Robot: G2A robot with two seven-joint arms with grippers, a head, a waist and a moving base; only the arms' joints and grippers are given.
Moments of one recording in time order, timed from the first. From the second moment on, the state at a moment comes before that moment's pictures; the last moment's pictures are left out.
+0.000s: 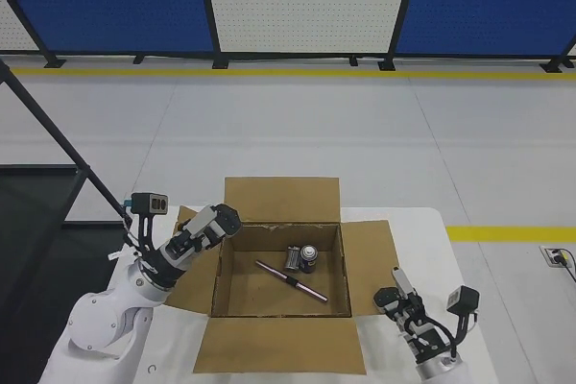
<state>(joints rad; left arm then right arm) 0.98 -1.17 -1.46 -1.71 -0.39 -0.31 -0.66 -1.49 -1.32 1.45 -1.93 0.11 -0.07 0.16</state>
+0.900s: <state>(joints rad) 1.09 -1.13 -1.67 -1.73 -0.45 -0.13 -0.71 -1.39 -1.33 1.42 -1.88 0.06 0.00 0.17</state>
